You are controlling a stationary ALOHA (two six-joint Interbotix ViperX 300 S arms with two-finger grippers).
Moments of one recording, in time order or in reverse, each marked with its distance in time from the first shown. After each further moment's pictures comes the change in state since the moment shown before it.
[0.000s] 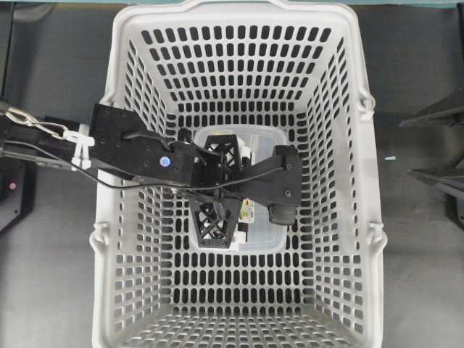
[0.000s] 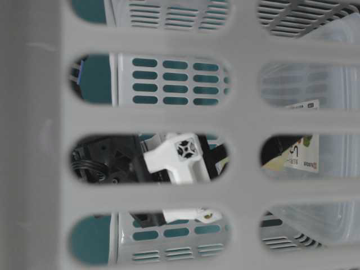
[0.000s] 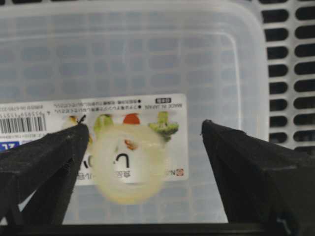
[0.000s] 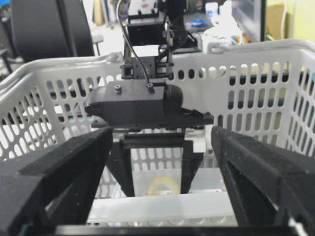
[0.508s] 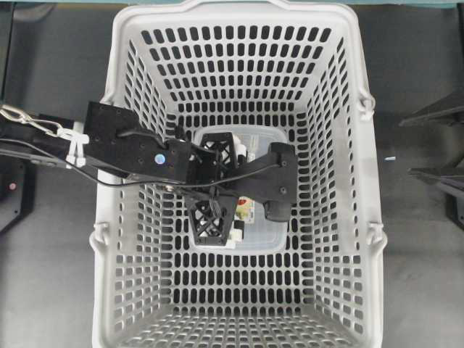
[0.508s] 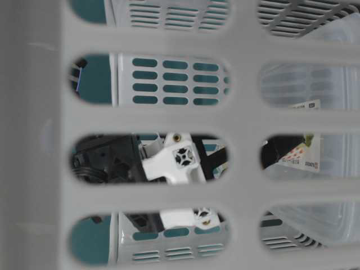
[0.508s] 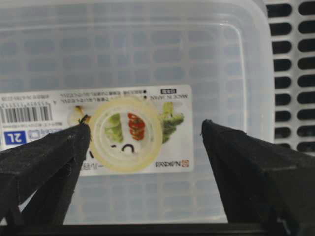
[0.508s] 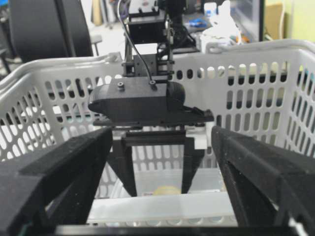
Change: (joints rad) left arm 0.009 -0.012 0.023 0.000 -0.008 -0.003; right arm -0.003 0.002 0.002 0.000 0.000 0.000
